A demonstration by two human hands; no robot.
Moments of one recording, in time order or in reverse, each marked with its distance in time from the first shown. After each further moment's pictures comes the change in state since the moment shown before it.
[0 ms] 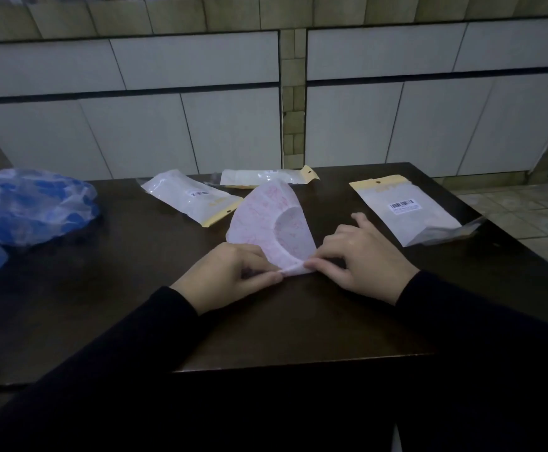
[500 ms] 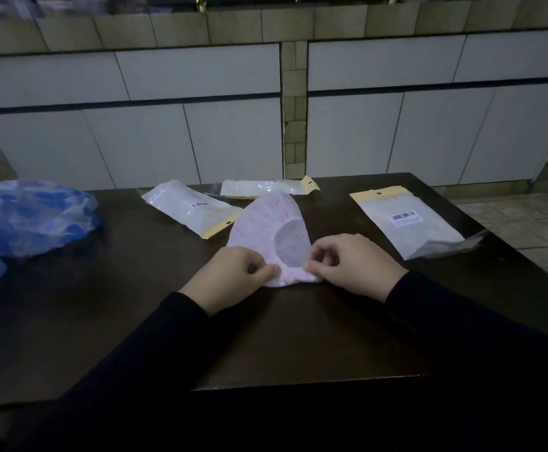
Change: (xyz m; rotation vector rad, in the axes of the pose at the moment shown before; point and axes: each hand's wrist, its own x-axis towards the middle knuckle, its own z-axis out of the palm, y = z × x) left_hand 0.025 0.016 -0.002 -0.046 -0.060 -0.479; right_hand 0.022 0.002 0.003 0.333 -0.131 0.355
